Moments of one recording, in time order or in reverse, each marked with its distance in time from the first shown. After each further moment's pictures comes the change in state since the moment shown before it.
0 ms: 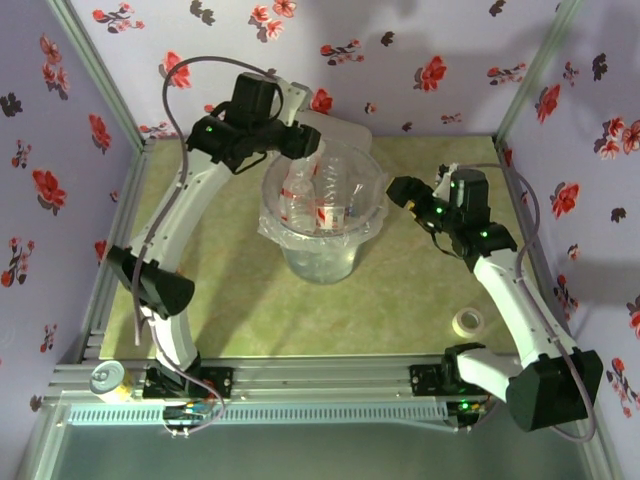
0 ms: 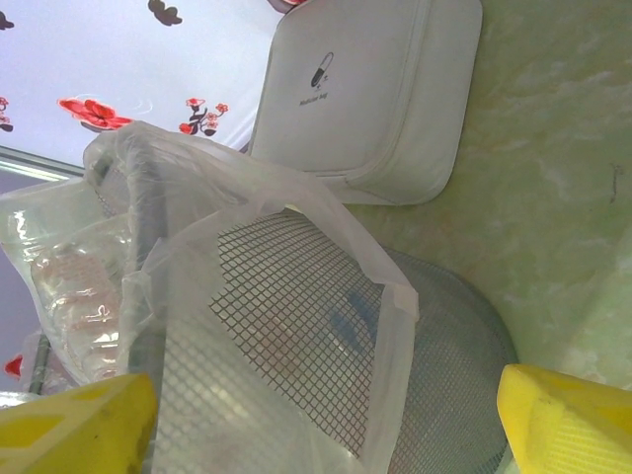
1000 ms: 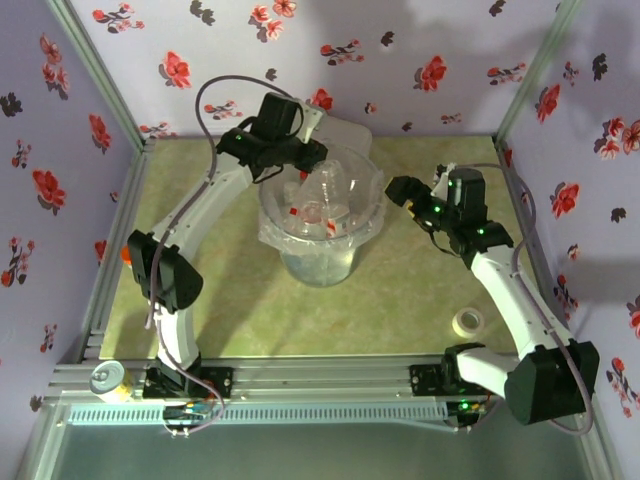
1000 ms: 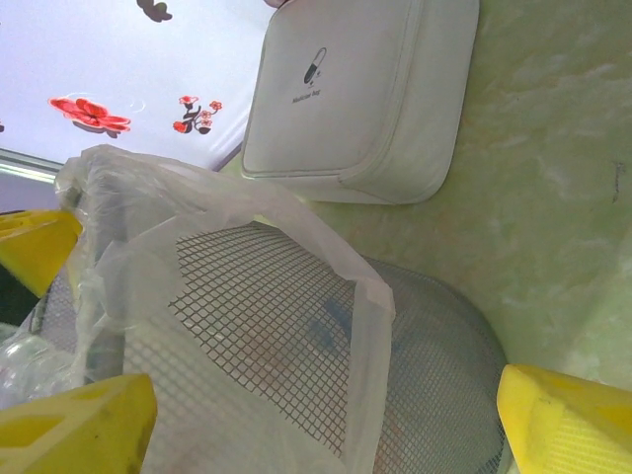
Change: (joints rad) left arm -0.031 0.050 -0.141 0.090 -0.006 -0.004; right arm -0.005 0.034 -0.008 0.032 -0.008 0.004
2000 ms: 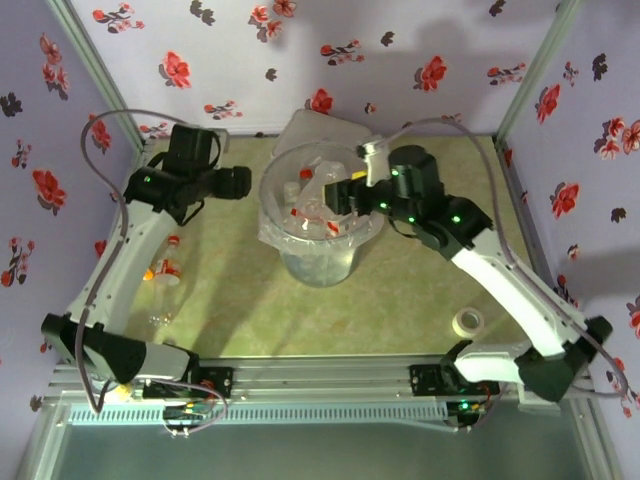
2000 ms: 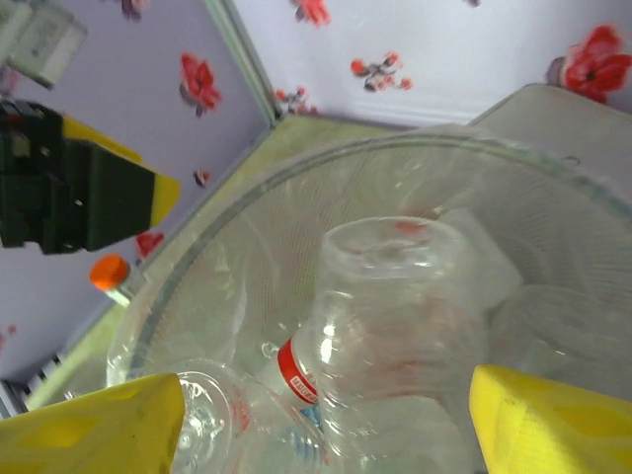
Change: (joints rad) left arm 0.230 -0.562 -0.496 -0.157 -0.275 -0.130; right arm 0.527 0.155 0.484 -0.253 0.313 -0.553
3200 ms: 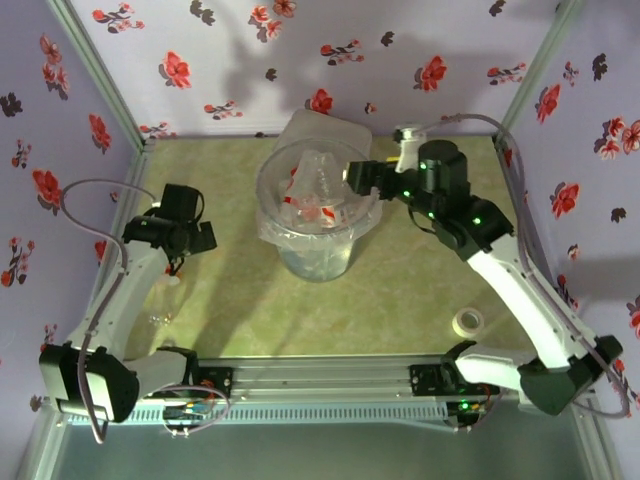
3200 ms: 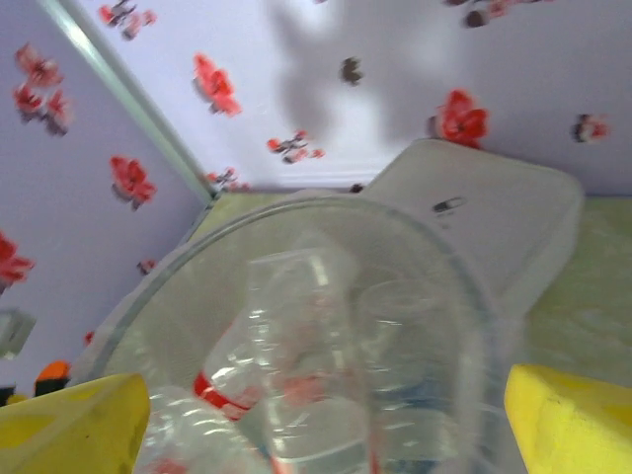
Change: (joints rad) left arm 0.166 -0.183 -0.509 -0.025 -0.255 -0.270; right arm -0.174 -0.126 -0.085 0.085 0.062 0.134
